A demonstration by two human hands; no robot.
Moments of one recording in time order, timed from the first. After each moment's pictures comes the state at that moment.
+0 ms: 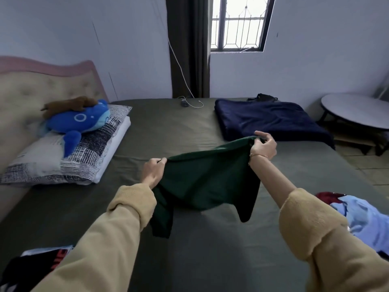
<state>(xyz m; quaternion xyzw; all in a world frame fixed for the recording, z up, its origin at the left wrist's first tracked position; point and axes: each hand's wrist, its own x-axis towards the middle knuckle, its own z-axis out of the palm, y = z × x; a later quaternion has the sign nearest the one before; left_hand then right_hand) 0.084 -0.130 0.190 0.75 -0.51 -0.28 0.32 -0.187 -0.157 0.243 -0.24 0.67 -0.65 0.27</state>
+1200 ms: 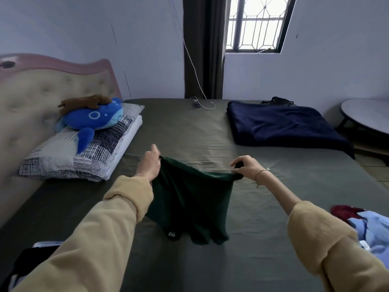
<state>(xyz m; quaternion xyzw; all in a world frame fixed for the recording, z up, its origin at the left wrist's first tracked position) 0.128 -0.157 0.195 0.75 -0.63 -0.04 0.20 -0.177 -0.173 0.206 -0.69 0.62 -0.19 0.31</state>
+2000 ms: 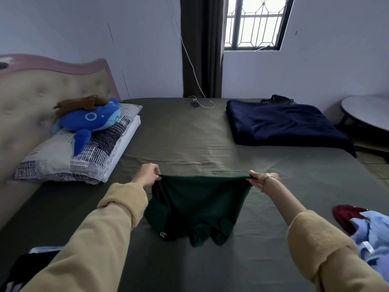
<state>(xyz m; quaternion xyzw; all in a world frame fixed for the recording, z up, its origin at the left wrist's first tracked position) 0.146 -0.165 0.166 0.75 -0.61 -0.21 0.14 -0.215 -0.170 0.174 -0.20 0.61 -0.48 0.60</state>
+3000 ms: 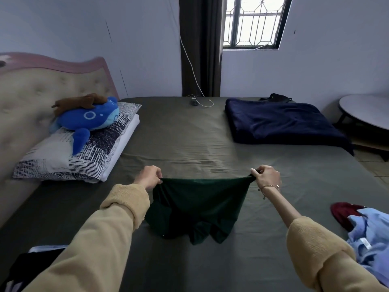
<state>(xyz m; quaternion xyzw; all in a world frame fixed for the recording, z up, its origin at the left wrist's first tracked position) 0.139 -0.154 0.163 0.76 -0.62 -0.20 0.09 -0.211 -0.163 0.163 -0.51 0.78 -0.29 0.21</state>
